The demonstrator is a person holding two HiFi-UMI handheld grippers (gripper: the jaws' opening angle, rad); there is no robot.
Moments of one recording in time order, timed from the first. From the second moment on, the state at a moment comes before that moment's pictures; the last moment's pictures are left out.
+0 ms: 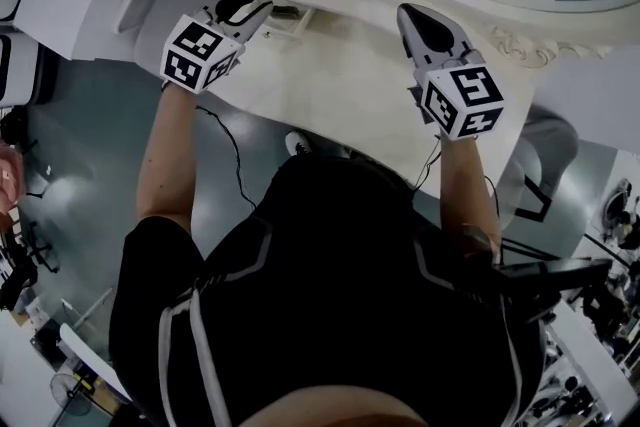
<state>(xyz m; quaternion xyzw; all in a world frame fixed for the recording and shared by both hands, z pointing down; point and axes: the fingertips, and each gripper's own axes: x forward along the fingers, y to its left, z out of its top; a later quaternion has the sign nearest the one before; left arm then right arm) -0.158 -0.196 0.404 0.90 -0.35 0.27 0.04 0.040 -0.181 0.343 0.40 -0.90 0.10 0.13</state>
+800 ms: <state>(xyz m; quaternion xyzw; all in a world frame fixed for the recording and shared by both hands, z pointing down) -0.173 -0.131 0.259 0.84 -0.53 0.02 0.06 0.000 -0.187 0.266 0.38 -0.92 0.05 0.07</state>
